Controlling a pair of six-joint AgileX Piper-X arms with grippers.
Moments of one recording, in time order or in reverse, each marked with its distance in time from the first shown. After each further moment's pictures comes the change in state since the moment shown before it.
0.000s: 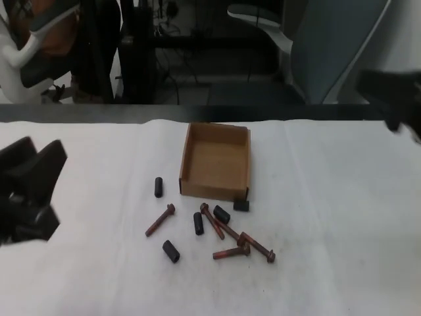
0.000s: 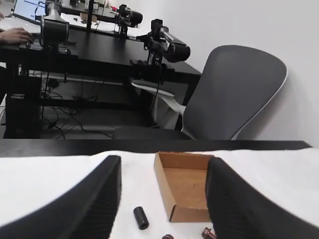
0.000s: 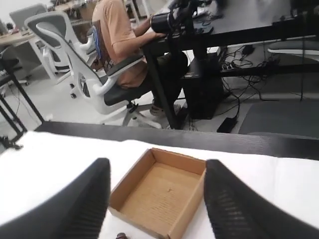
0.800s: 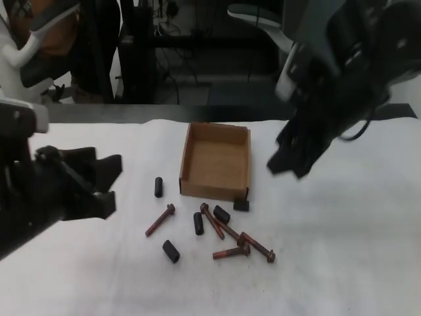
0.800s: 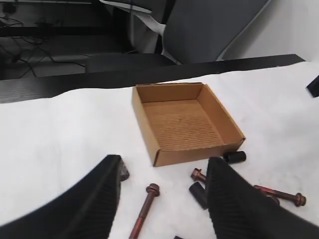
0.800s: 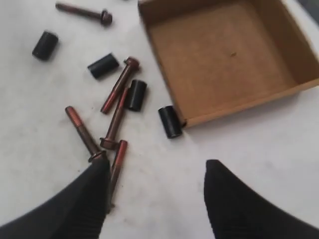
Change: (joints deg) left arm -8.9 26.5 -7.5 -2.8 0.1 7.1; right arm 8.8 44.3 -35.7 44.8 -3.1 -53.1
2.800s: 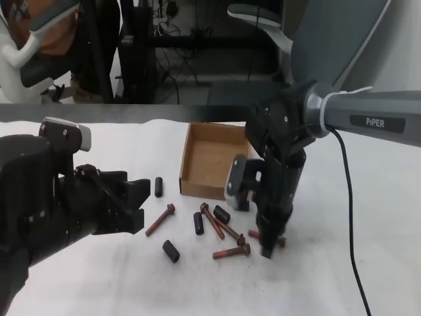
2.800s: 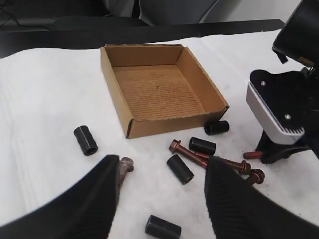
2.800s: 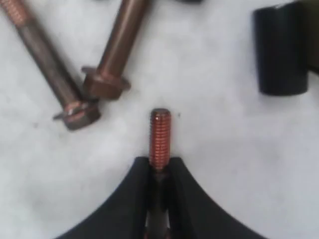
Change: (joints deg) left arm -5.0 10.2 -0.1 -4.2 -0.7 -2.0; right arm 8.8 20.9 -6.4 10.9 23.3 -6.3
